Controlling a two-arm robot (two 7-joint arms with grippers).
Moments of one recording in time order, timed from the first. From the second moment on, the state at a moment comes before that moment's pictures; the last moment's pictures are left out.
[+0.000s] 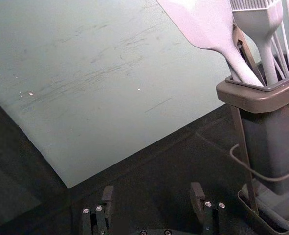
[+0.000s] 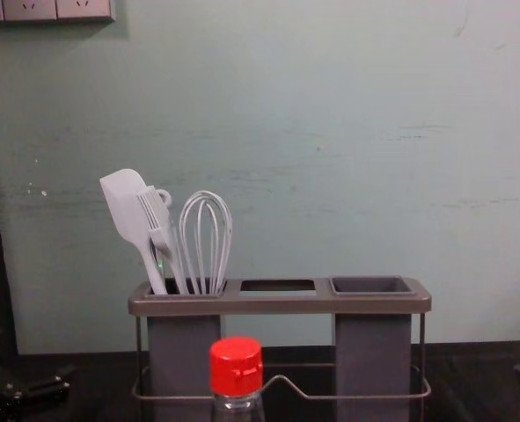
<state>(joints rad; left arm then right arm) -0.20 0.60 0.45 -1.41 -0.25 -0.12 0.03 0.20 0.60 -0.45 -1.41 0.25 -0.12 -0.03</state>
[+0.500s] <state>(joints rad) -0.20 0.60 0.45 -1.41 -0.25 -0.12 0.03 0.20 0.60 -0.45 -1.41 0.25 -0.12 -0.03</state>
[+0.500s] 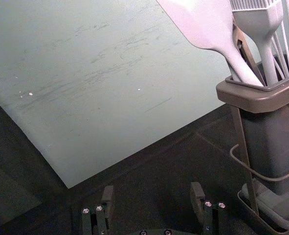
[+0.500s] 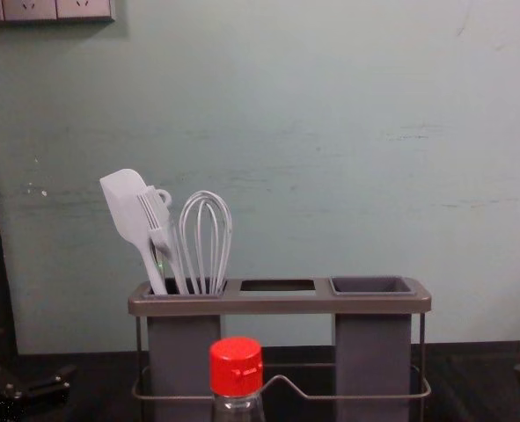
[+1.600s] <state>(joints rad) -0.20 0.60 0.45 -1.41 -0.25 -0.12 0.03 -0.01 0.71 -0.33 -1.71 0.28 -0.17 -0.04</state>
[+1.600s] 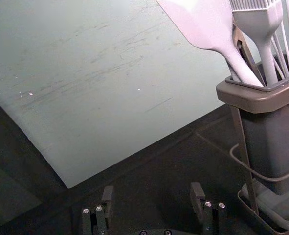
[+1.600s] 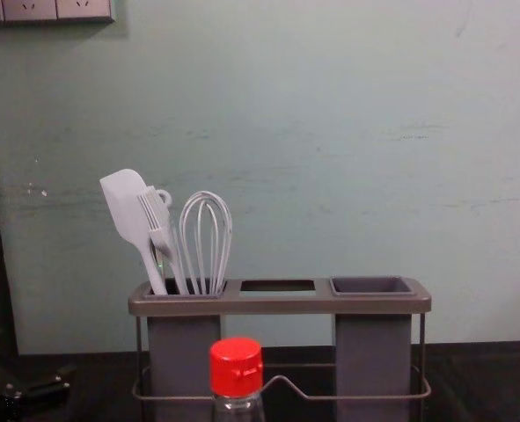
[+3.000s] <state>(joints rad) -0.20 0.60 0.45 -1.41 -0.25 -0.12 0.03 0.13 0.62 -0.50 -1.73 0.50 -0.04 0.58</state>
